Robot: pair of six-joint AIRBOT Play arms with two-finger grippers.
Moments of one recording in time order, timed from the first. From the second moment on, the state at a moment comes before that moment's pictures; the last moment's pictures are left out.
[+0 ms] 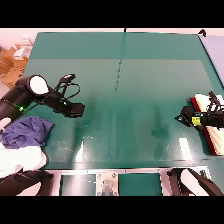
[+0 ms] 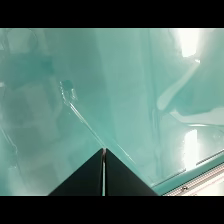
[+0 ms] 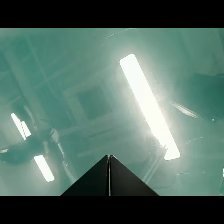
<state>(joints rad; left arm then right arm) -0.30 -1.17 1.02 1.16 -1.24 -1.57 -0.49 -0.93 0.62 -1.03 1.12 1.49</state>
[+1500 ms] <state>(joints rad) -0.23 -1.17 0.94 1.86 -1.42 -1.61 -0.49 -0.93 0.62 -1.03 1.11 1.49</state>
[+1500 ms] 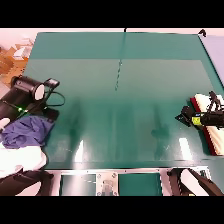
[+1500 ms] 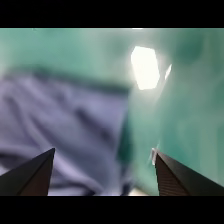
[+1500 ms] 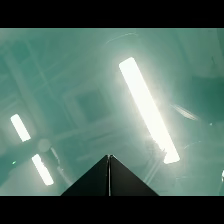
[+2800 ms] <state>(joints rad) -0.55 -1.27 1.40 1.34 -1.07 -1.45 -0.49 -0.93 0.74 -1.00 1.15 1.48</state>
